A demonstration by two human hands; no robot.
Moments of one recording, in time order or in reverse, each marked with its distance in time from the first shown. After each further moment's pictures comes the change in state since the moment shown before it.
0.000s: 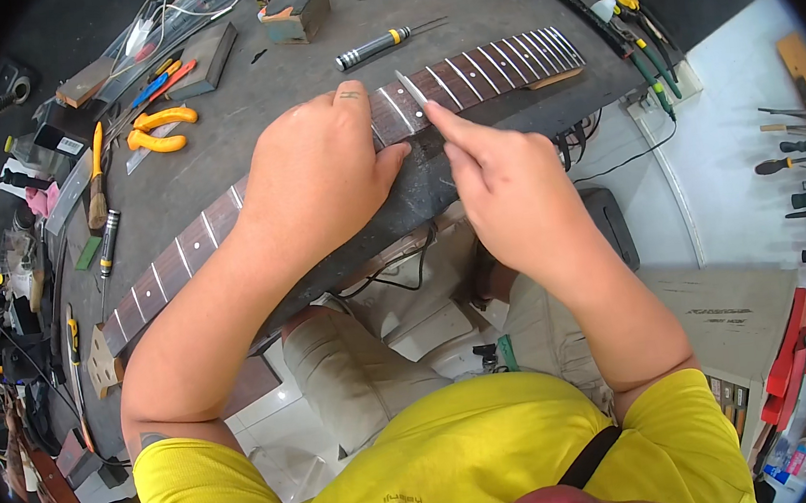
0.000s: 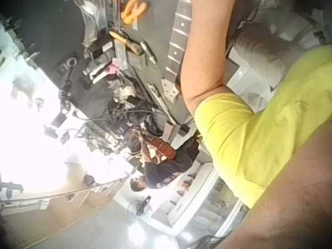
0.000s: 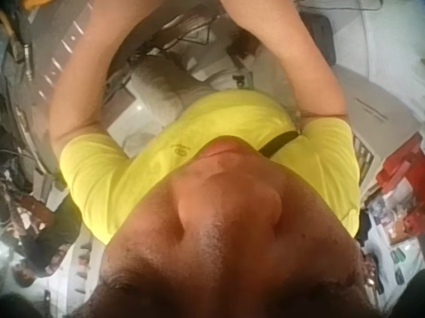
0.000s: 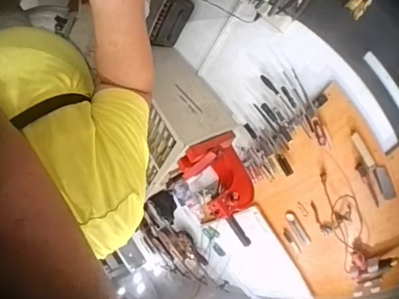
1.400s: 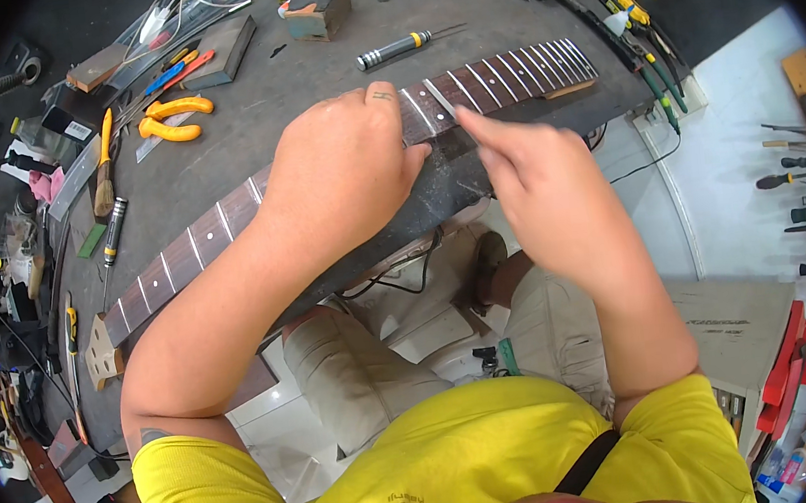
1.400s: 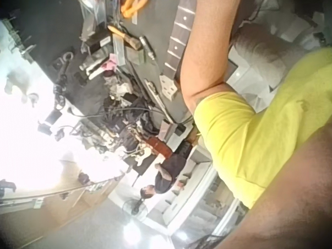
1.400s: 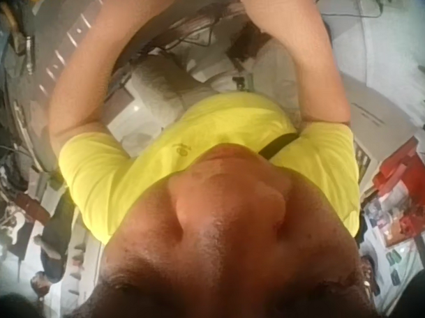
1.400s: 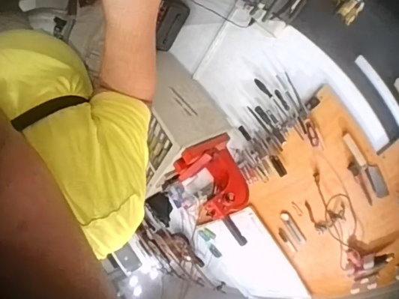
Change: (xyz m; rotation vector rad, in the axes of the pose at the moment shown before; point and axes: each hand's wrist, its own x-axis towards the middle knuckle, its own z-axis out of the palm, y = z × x) left_hand -0.005 -0.006 0.001 0.000 -0.002 0.060; right_hand 0.006 -0.012 -0.021 -0.097 -0.173 0.088
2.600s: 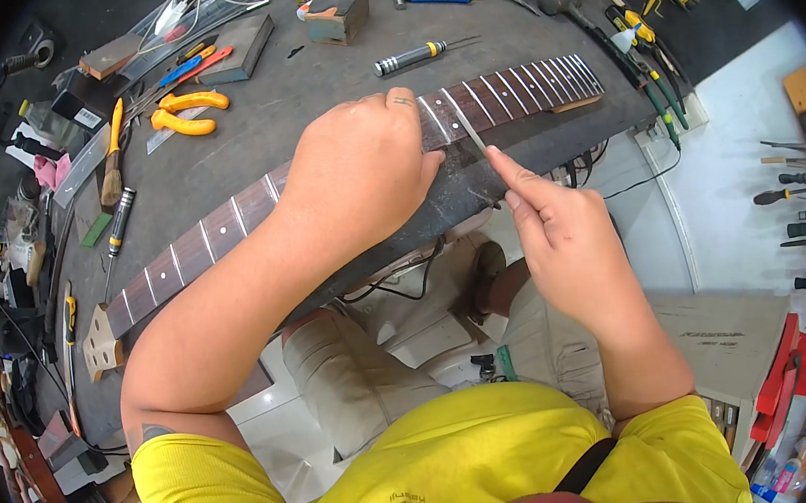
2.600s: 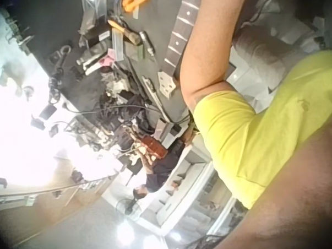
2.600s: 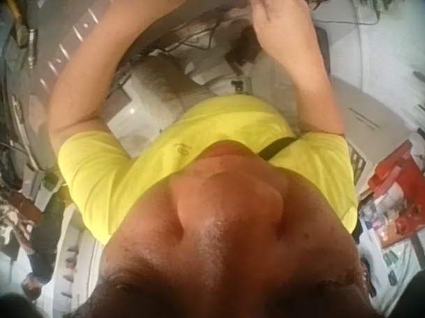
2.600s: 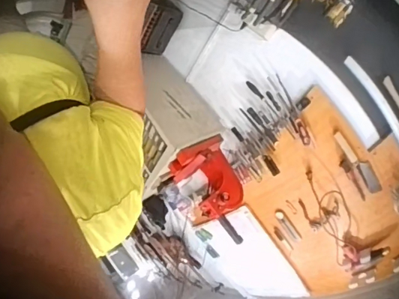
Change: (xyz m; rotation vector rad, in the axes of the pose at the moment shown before) left_hand 0.002 -0.001 0.003 -0.033 0.053 0.026; right_hand -0.024 0.011 0.011 0.134 0.128 -0.086
